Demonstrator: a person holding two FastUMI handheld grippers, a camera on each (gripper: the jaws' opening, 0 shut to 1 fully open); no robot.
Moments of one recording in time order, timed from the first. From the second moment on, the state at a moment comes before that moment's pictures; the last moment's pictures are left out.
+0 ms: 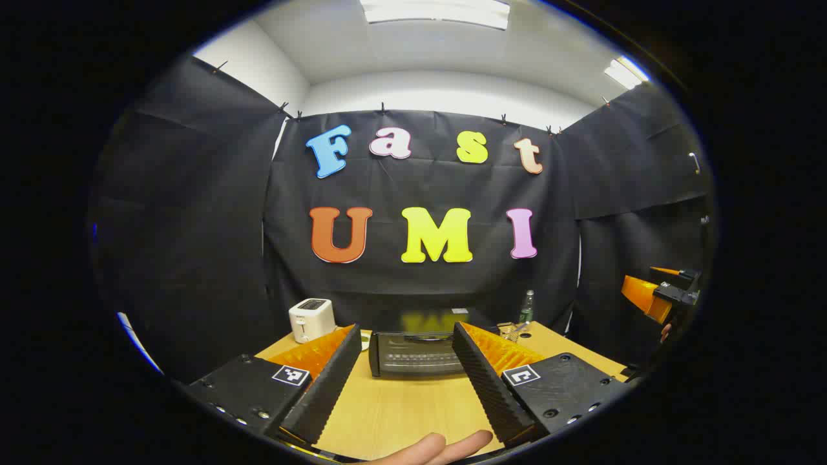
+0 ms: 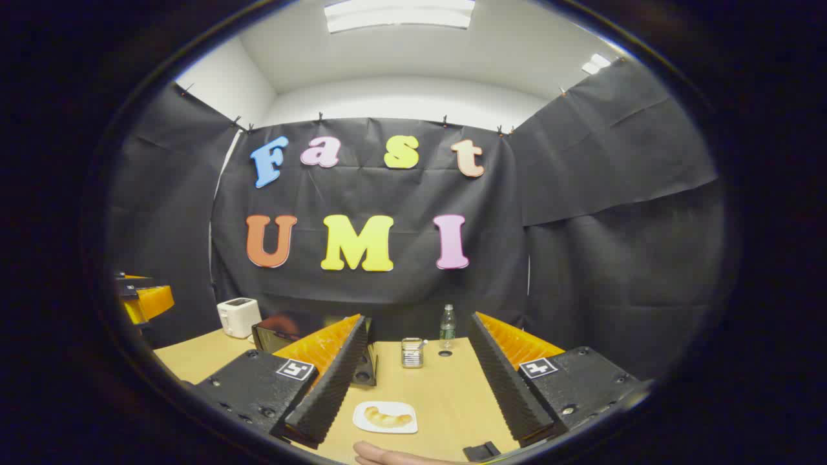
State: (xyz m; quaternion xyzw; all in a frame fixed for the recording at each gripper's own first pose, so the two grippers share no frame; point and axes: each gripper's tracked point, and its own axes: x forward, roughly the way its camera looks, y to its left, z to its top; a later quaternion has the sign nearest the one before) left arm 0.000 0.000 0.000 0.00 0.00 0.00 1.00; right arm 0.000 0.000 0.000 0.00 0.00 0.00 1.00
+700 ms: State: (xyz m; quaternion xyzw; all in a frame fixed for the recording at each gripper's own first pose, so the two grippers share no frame) left arm 0.024 -0.022 -0.014 -0.02 0.03 -0.03 1.00; right arm -0.010 -0.021 -0.014 0.01 0.00 0.02 1.00
